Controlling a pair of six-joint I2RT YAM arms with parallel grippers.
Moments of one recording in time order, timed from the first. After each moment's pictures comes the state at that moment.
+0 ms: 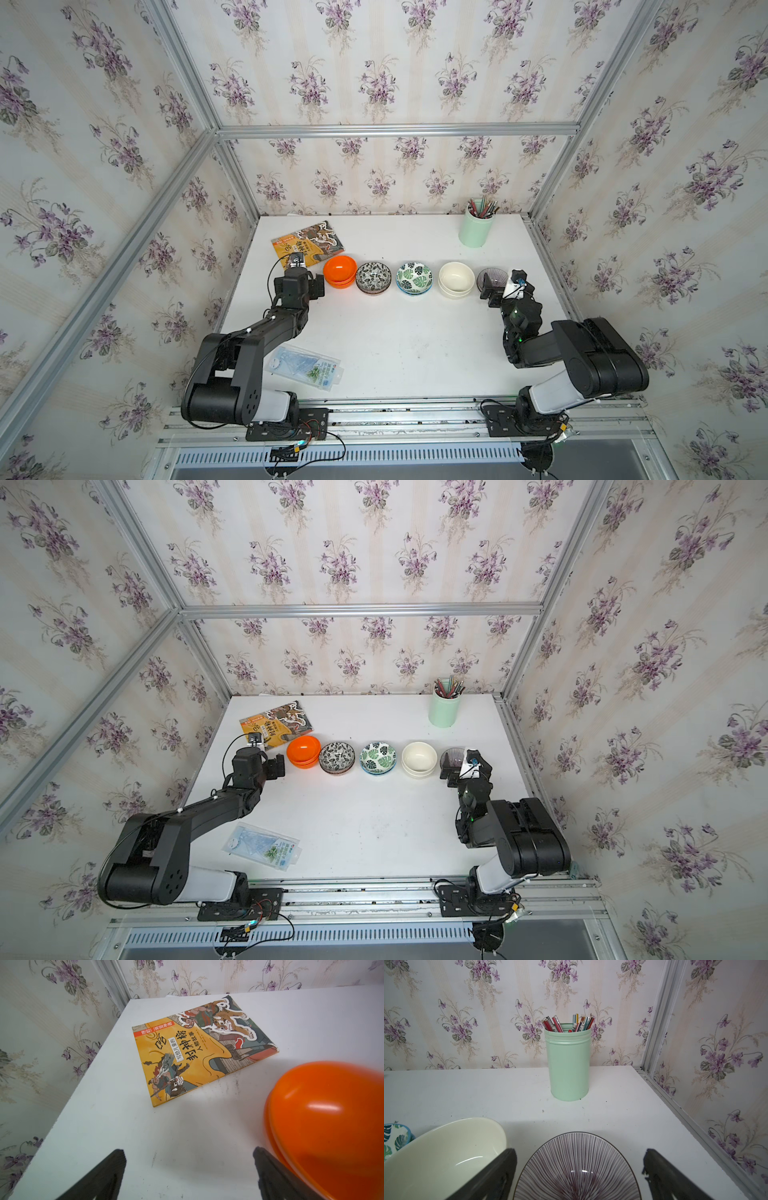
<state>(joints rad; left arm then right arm) -0.10 1.43 0.55 0.35 -0.26 -0.02 0.10 1.54 0.17 1.30 0.13 0.00</state>
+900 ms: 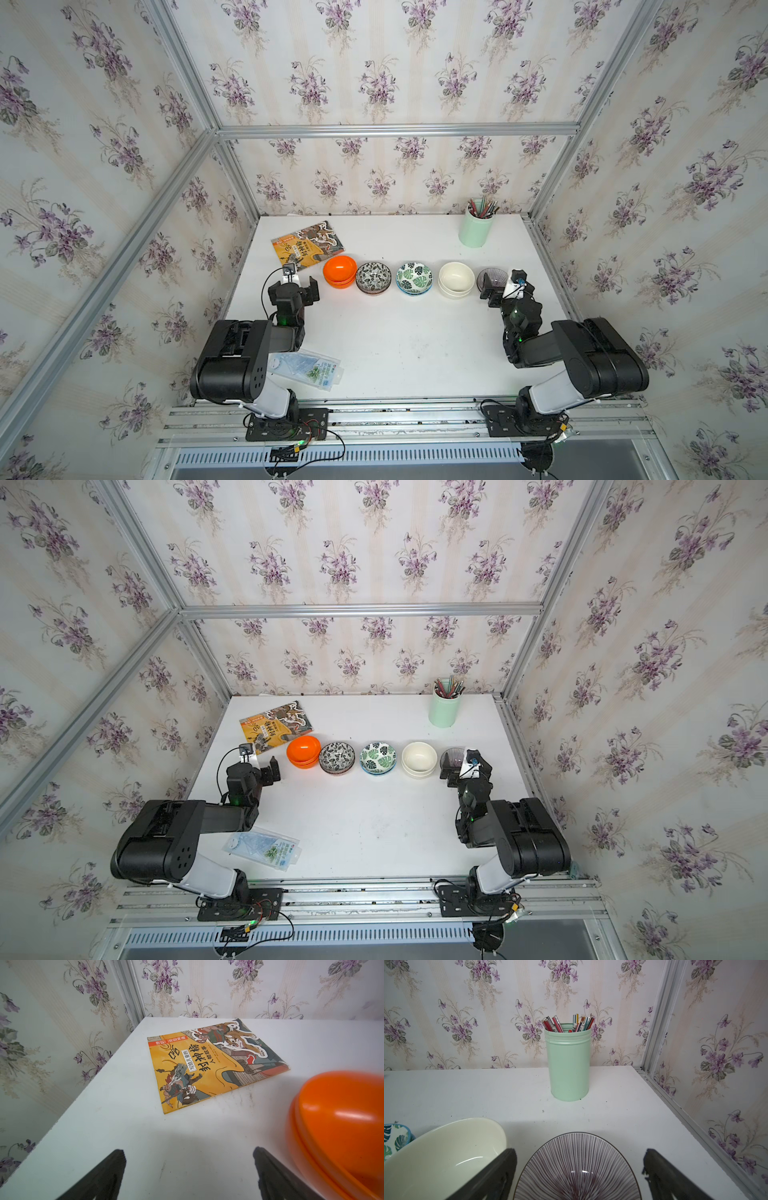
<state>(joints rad) -0.04 1.55 0.36 0.83 -0.21 -0.02 0.10 1.54 0.17 1.29 0.13 0.00</state>
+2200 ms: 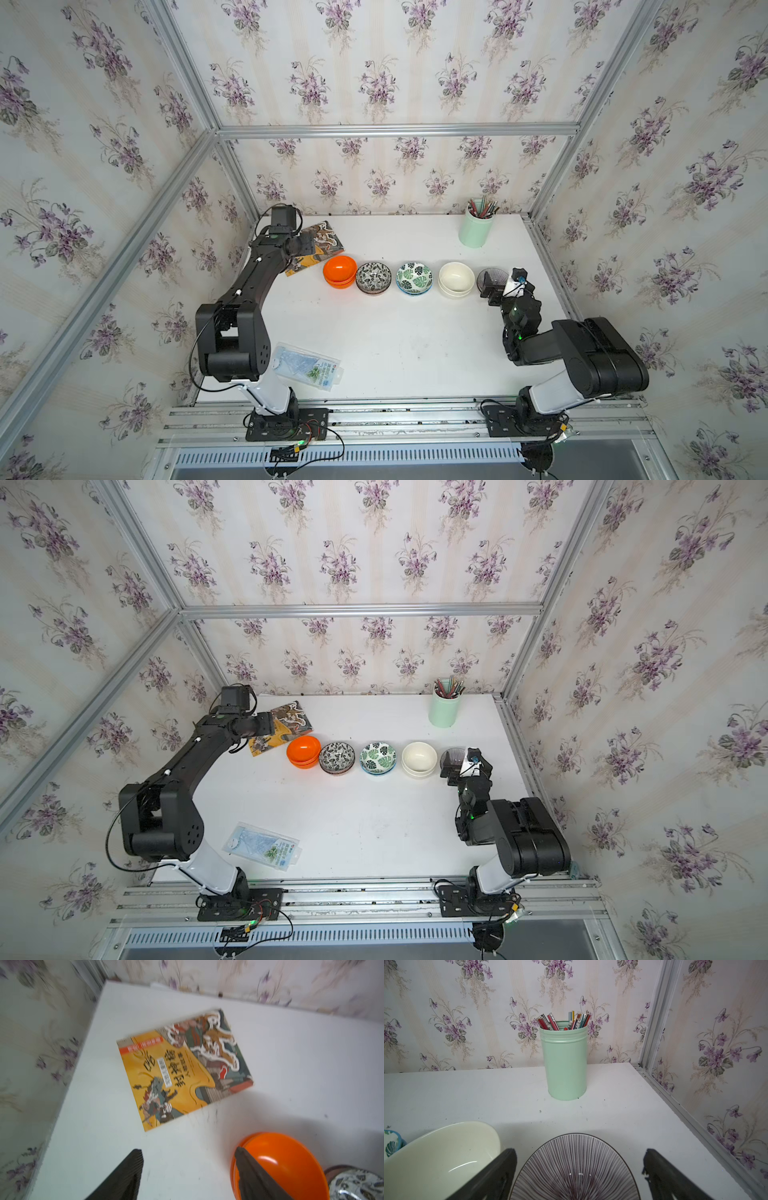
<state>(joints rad) -0.01 1.71 1.40 -0.66 -0.03 -0.15 0.09 1.54 0.19 1.26 0.14 0.02</state>
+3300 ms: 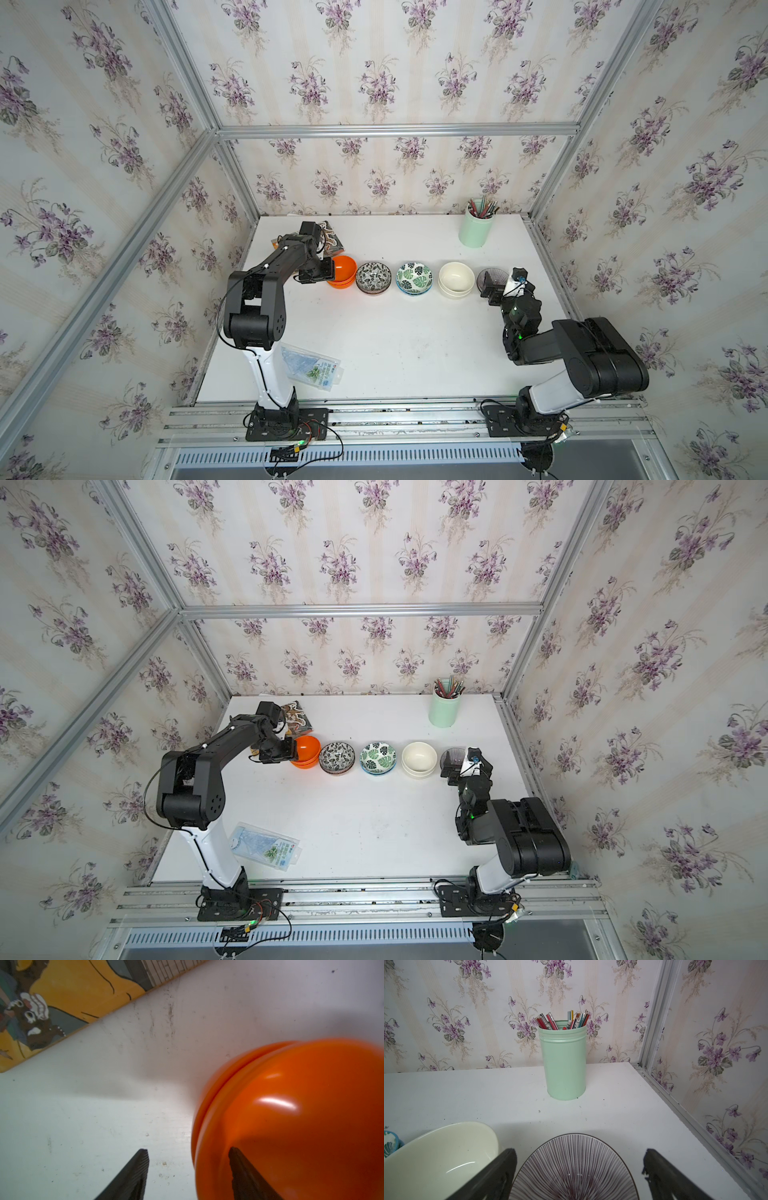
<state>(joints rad) -0.10 1.94 1.44 -0.83 0.12 -0.19 0.09 1.54 0.19 1.25 0.14 0.02</state>
